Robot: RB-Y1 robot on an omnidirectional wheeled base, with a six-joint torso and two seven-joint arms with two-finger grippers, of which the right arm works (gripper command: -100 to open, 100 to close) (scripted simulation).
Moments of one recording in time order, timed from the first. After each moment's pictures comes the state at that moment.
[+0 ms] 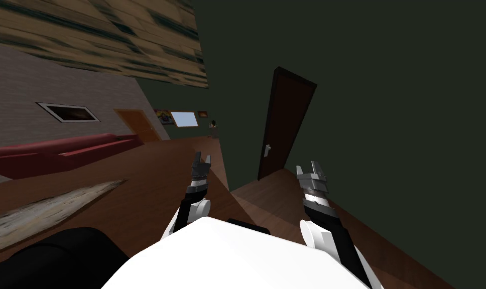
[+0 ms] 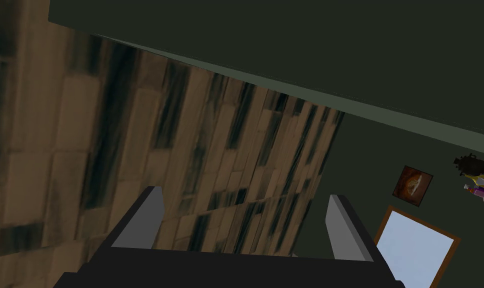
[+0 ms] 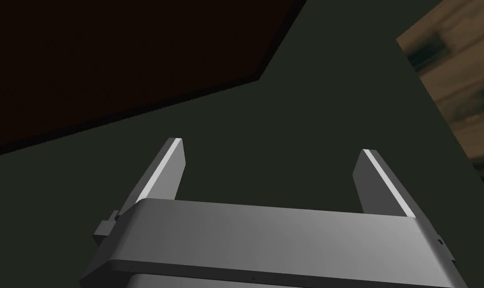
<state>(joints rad) 0.46 -0.04 -0.03 -2.19 -0.07 -0.38 -0.10</state>
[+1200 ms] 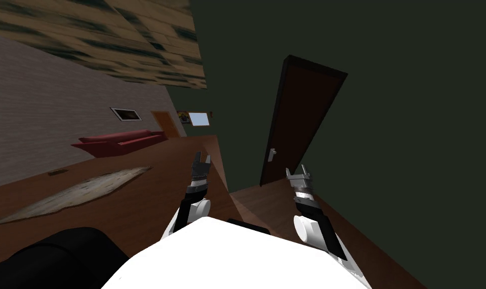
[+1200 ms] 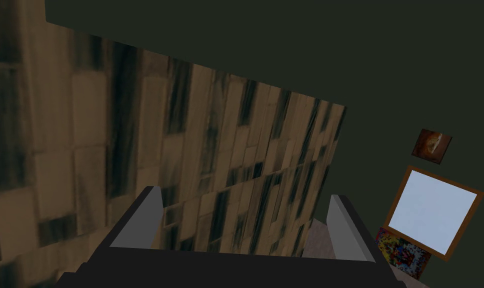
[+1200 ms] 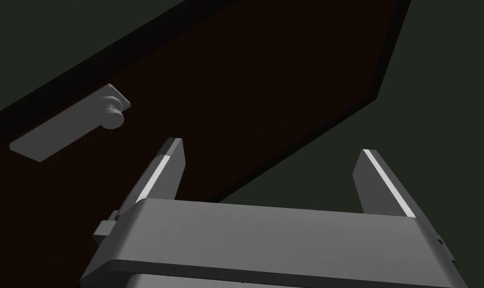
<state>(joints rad) 0.37 -0.11 0.02 -2.00 -0.21 -0.36 -0.39</state>
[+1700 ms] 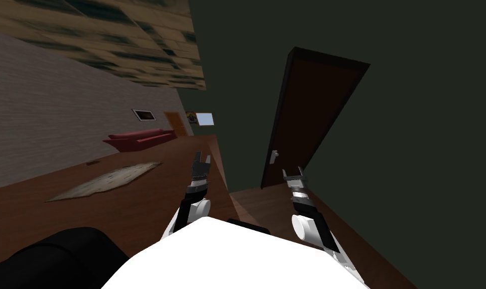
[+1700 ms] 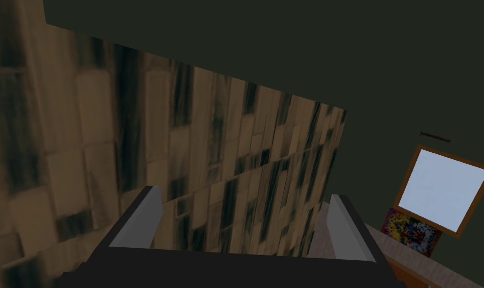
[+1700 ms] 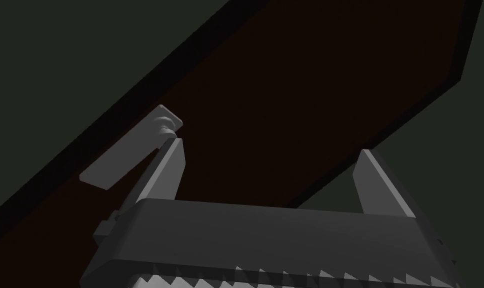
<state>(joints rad) 0.33 -0.14 0.04 -1.90 -0.27 -0.36 -0.53</state>
